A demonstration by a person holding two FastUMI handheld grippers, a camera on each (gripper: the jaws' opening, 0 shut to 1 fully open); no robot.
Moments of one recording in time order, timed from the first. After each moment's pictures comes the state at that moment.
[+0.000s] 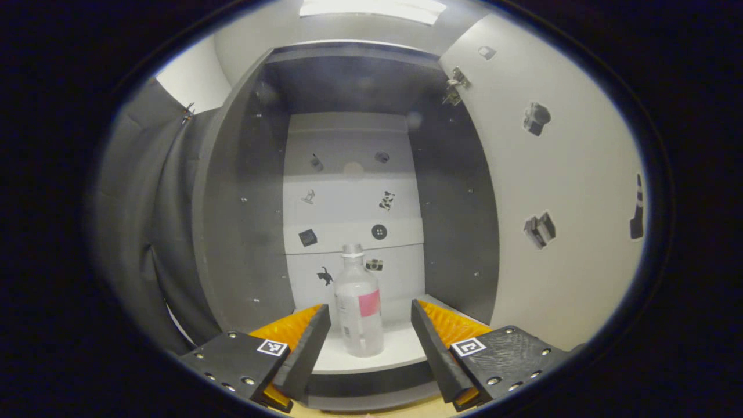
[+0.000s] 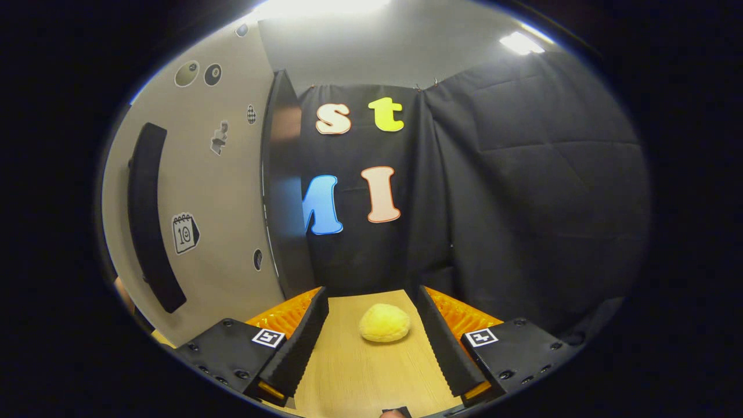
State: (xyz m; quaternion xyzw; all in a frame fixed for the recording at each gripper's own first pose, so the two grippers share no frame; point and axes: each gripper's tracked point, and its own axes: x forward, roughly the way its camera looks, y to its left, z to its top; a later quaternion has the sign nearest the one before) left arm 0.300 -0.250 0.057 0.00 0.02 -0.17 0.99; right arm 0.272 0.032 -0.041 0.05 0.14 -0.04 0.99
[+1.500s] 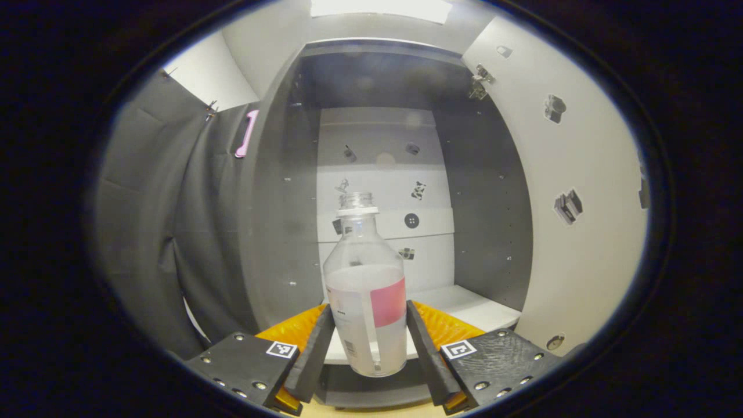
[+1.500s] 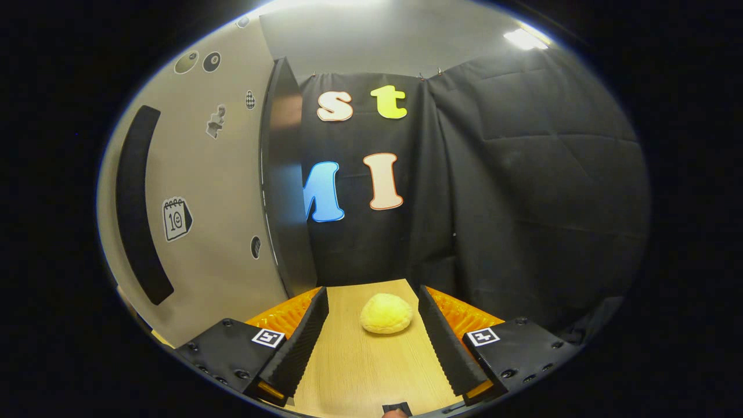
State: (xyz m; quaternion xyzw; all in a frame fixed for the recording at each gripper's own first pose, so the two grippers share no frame) left arm 0.256 -0.181 0.032 0.00 0.02 -0.10 0.99; right arm 0.271 0.039 -0.054 0.04 0.16 -0.02 0.99
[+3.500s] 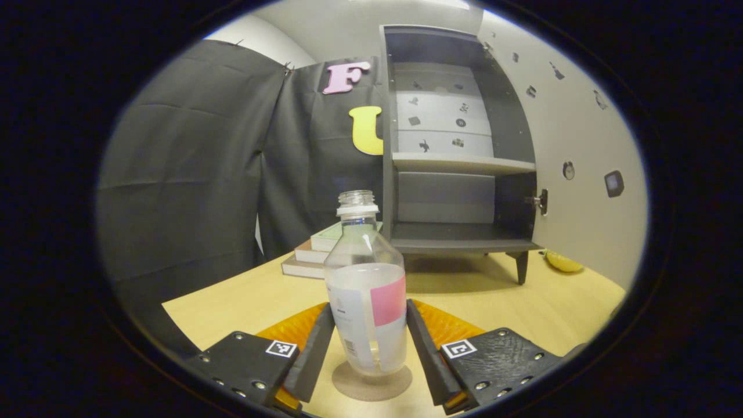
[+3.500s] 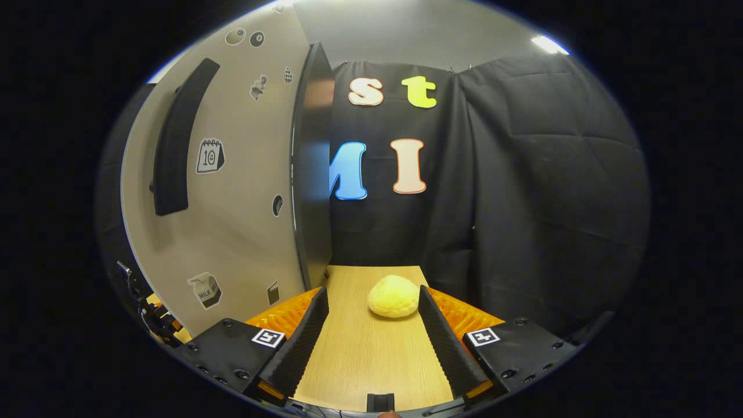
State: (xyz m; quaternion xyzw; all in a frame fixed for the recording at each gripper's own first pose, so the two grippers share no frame) left arm 0.015 -0.085 -0.275 -0.02 0.14 0.03 0.99; right arm 0.241 0.047 -0.105 0.00 0.20 0.04 0.98
